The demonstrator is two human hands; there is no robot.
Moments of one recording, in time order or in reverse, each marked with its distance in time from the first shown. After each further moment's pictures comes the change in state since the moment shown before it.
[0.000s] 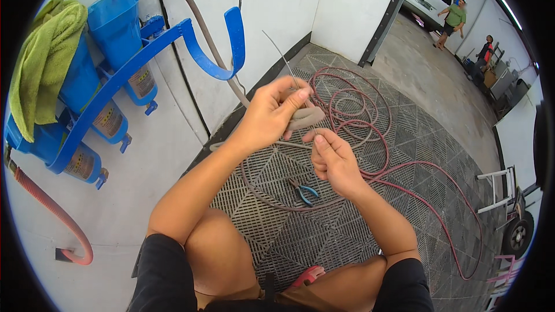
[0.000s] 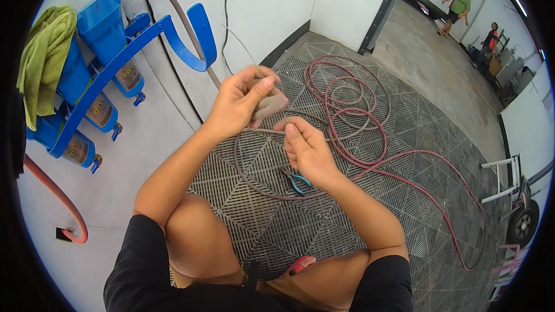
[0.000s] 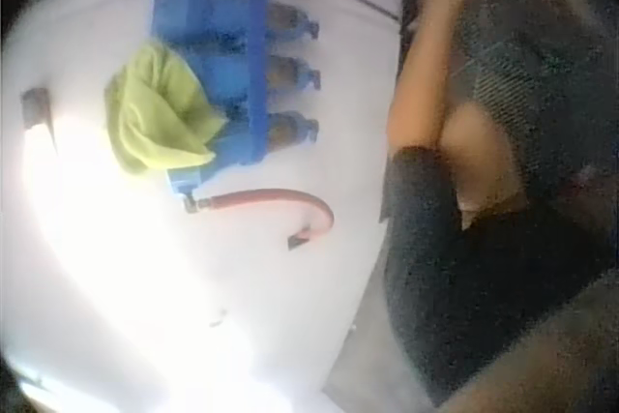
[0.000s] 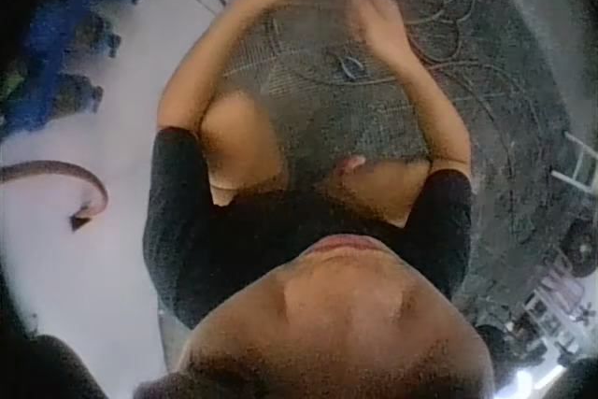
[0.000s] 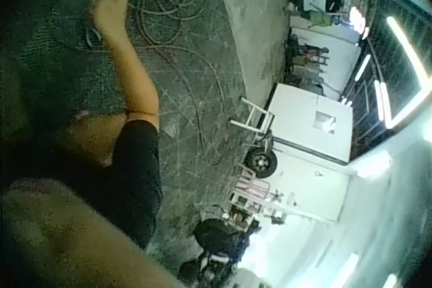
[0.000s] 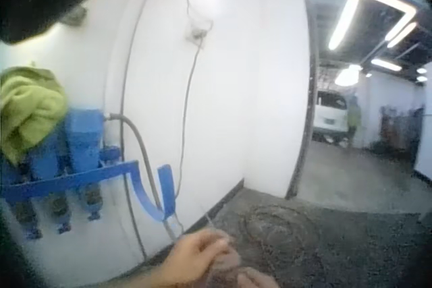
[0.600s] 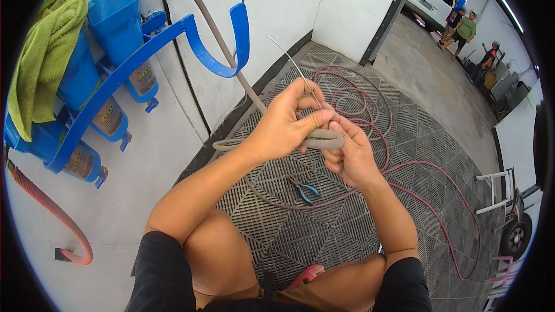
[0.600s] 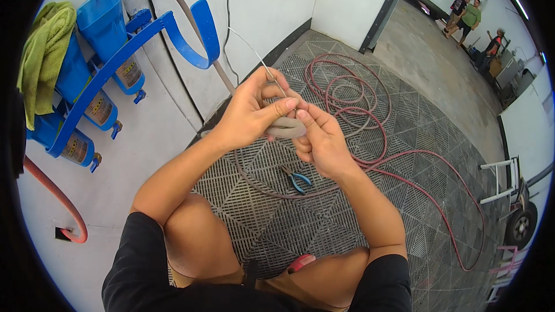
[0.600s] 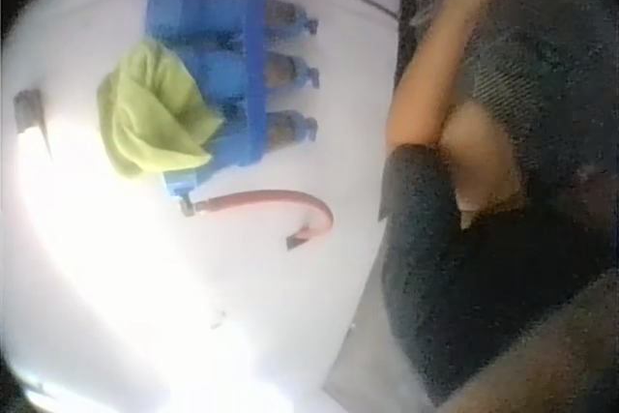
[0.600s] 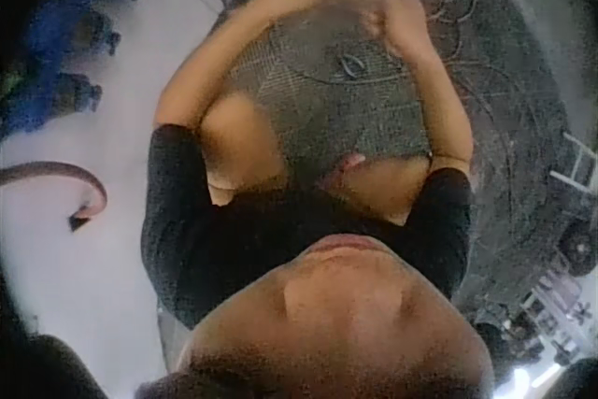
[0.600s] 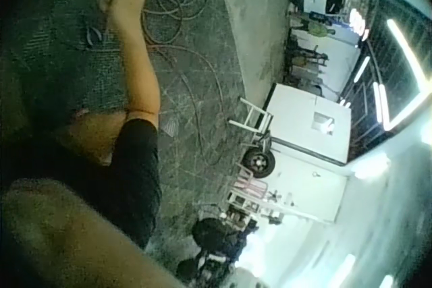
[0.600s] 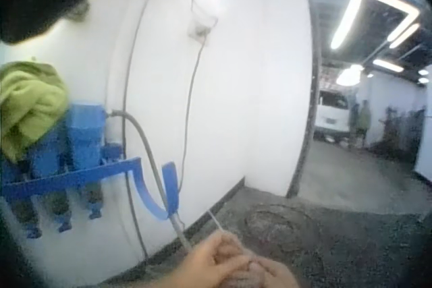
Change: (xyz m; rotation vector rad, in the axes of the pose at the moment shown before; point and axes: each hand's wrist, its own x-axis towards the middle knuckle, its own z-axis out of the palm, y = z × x) left_hand -0.009 0.001 0.015 -0.060 -0.104 -0.041; right_hand 0.006 -0.025 -0.007 0.153 0.002 -0.028
